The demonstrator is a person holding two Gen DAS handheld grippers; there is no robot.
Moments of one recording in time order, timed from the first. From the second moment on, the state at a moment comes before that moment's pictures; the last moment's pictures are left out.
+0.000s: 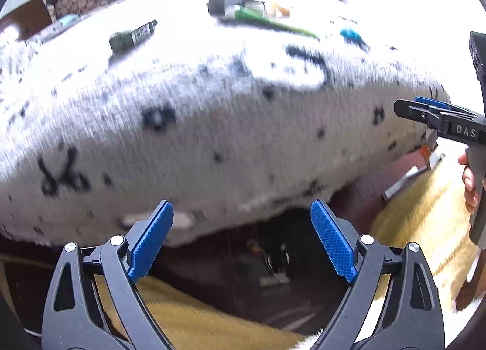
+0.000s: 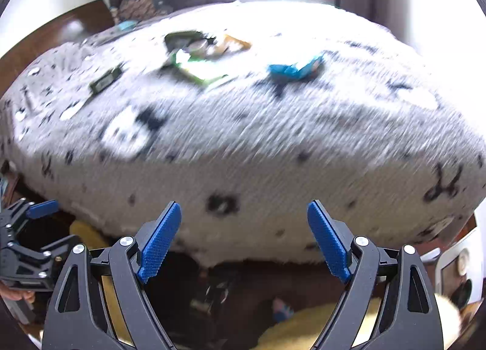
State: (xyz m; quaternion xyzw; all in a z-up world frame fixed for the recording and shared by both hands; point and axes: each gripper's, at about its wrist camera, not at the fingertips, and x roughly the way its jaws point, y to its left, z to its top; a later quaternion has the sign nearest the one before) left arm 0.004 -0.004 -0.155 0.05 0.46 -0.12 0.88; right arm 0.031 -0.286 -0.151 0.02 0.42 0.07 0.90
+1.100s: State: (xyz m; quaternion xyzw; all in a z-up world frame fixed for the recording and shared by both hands) left arm 0.211 -0.082 -0.115 0.02 0.42 -0.11 0.90; right arm 0.214 -0.305 -0.154 0.05 0.39 -0.01 0.92
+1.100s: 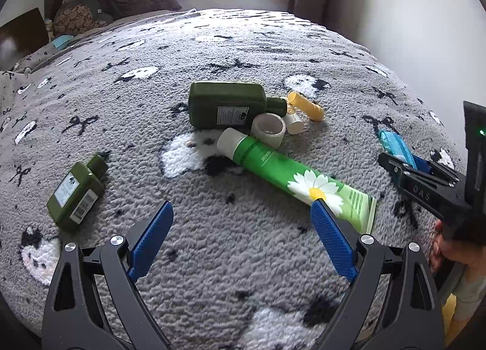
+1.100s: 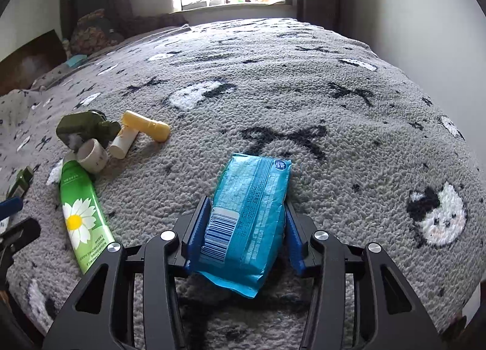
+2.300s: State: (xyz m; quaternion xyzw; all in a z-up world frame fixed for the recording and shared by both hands) left arm 0.190 -0.091 -0.133 0.06 0.45 -0.13 0.88; right arm 0.137 -0.296 -0.123 0.01 0.35 0.04 0.94
